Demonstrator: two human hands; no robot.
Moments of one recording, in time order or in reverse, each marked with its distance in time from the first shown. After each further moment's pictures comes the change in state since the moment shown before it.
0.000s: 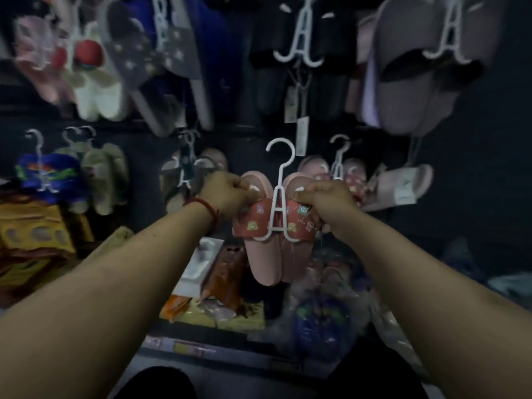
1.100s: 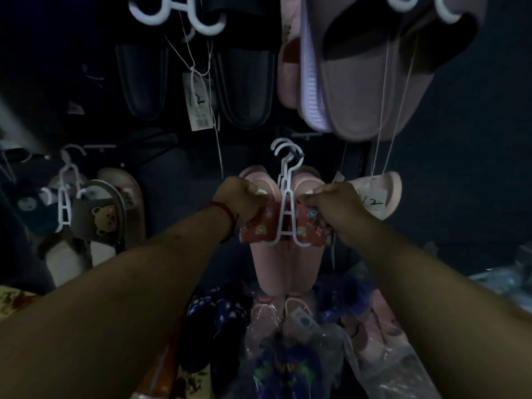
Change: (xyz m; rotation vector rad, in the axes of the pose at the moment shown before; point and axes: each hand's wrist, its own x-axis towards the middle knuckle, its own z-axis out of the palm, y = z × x) left_hand 0.182 0.028 0.193 0.037 -0.153 0.018; right_hand 0.174 0.056 -0.118 -0.095 0.259 0.074
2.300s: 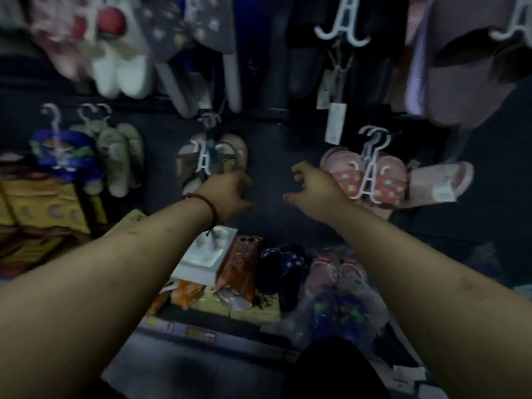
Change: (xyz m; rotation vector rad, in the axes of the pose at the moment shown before) left_hand -0.211 -0.085 -0.214 0.648 -0.005 0.085; right_hand -0.206 -0.059 0.139 -0.626 -0.393 -0.480
